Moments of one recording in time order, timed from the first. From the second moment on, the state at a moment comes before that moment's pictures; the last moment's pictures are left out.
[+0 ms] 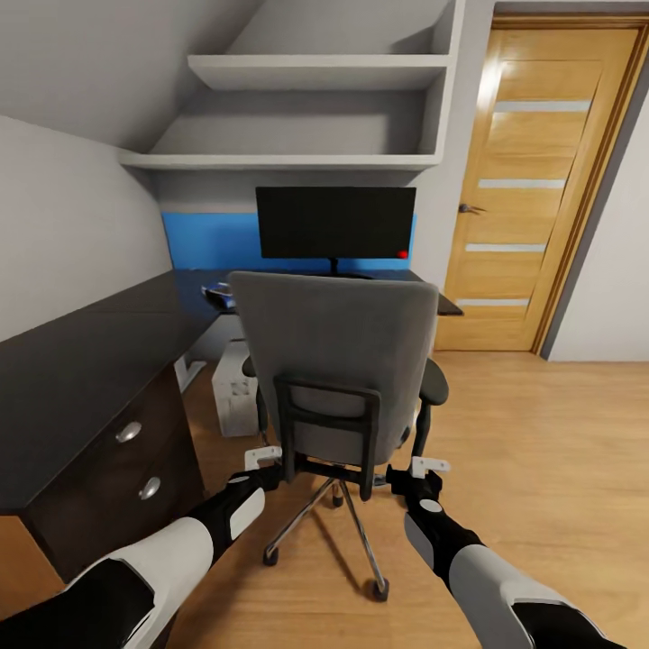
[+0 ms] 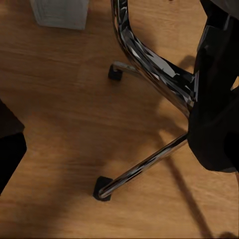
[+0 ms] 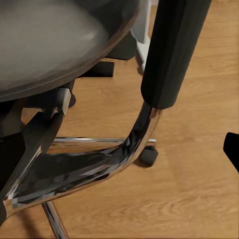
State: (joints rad) left arm -0.86 -0.11 -0.54 -0.22 0.69 0.06 0.30; right arm -0.77 0.11 -0.08 -0.23 0.04 -0.19 -0.22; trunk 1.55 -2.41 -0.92
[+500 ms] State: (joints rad) left arm -0.86 -0.11 -0.54 -0.22 0.69 0.06 0.30; right arm -0.77 0.11 -0.07 -0.23 0.04 -0.19 -0.22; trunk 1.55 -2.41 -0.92
